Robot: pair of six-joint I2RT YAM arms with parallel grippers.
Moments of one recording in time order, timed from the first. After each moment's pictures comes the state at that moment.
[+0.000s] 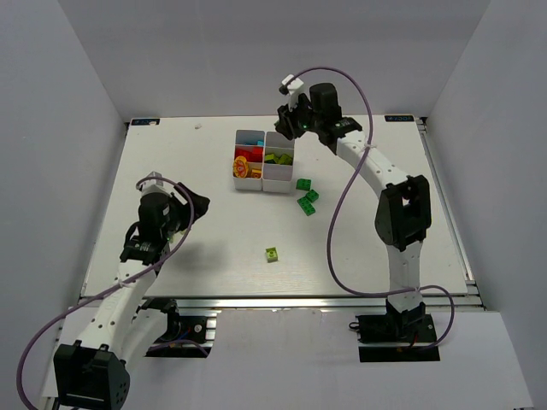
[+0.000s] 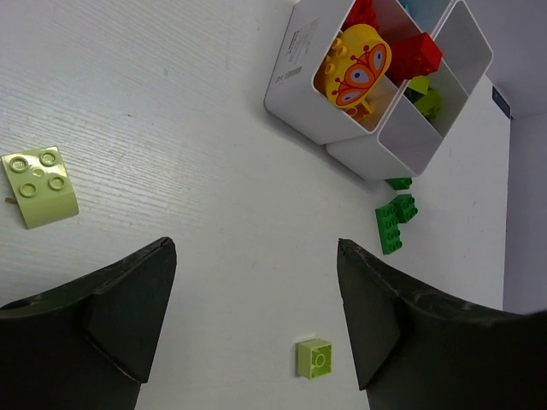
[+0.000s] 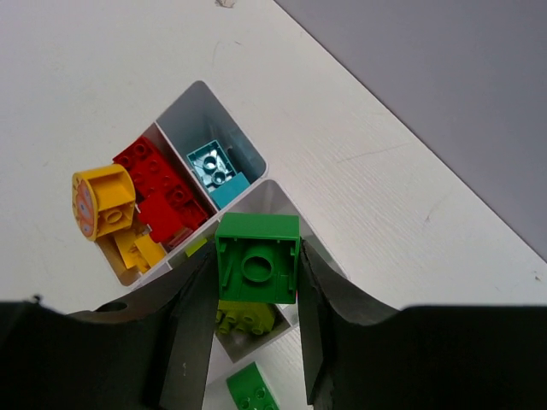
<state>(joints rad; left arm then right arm) -0.15 0.83 0.56 -0.18 0.01 -0.73 0.47 2.08 1.94 -0.24 -0.38 -0.23</state>
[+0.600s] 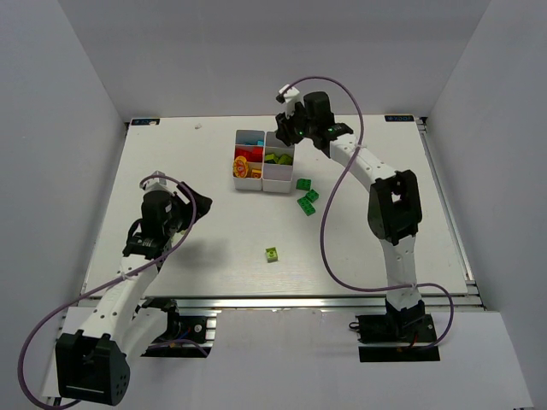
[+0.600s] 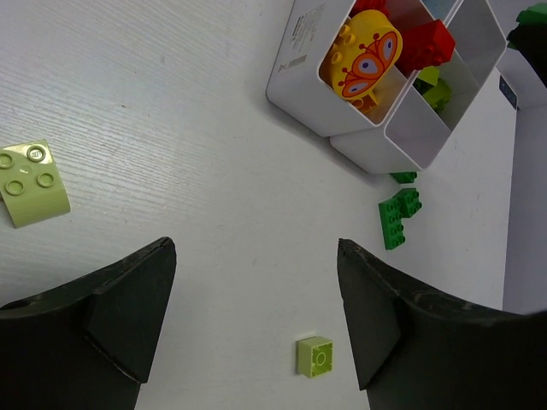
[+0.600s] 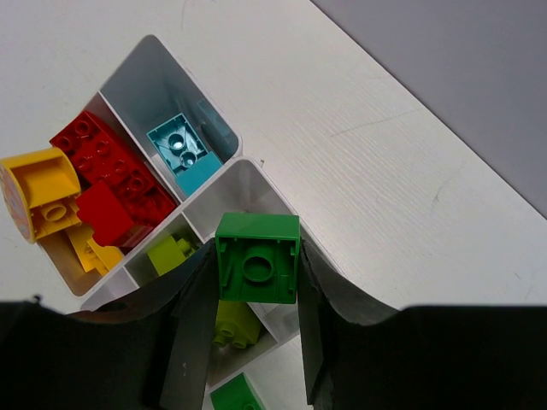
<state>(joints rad) -0.15 0.89 0.56 -0.16 0.04 -0.73 0.47 2.18 1.94 -0.20 -0.32 -0.23</state>
